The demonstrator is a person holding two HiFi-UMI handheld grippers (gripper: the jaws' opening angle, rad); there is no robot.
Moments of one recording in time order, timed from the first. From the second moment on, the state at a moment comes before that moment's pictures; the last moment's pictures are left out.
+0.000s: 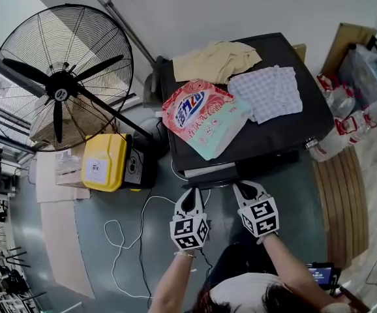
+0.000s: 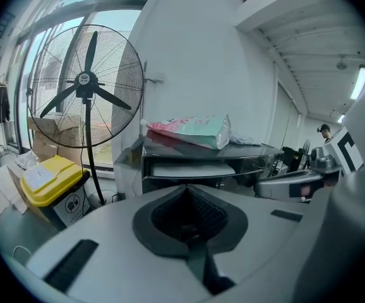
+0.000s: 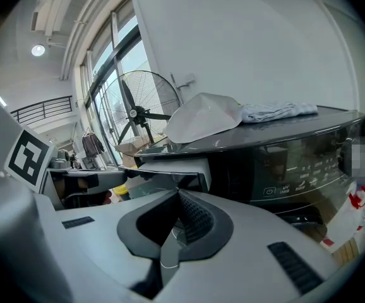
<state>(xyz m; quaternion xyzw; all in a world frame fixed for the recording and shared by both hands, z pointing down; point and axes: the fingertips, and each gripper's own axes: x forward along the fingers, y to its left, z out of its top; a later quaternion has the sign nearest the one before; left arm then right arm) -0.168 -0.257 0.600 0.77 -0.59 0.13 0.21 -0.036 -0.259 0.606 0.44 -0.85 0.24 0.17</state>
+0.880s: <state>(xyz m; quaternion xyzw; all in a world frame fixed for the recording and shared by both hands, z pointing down) -0.172 -0.296 0.597 0.76 -0.60 0.13 0.21 -0.028 -0.300 0.592 0.47 -0.84 0.23 0.13</state>
